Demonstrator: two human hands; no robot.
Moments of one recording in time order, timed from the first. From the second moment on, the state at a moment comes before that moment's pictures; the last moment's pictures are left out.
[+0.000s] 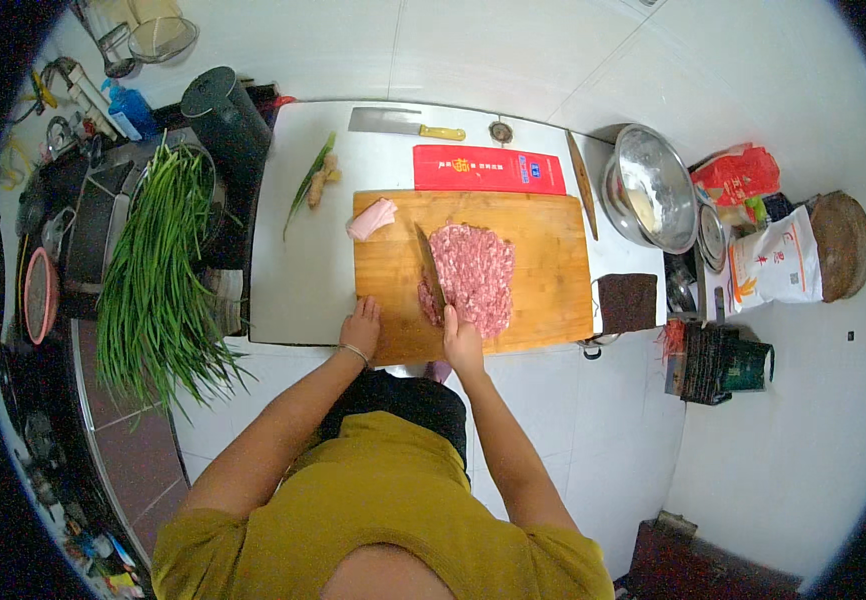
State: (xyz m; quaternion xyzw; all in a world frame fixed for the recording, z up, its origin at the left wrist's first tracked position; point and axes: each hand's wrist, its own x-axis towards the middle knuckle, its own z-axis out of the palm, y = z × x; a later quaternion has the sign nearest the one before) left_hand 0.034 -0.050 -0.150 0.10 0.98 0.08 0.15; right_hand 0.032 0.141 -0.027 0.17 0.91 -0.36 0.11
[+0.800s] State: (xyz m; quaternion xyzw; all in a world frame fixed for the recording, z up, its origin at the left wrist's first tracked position) left_hand 0.022 -0.049 -0.142 0.15 0.97 0.04 0.16; right_hand 0.036 0.126 -0.037 0.15 0.90 -0.40 -0.03
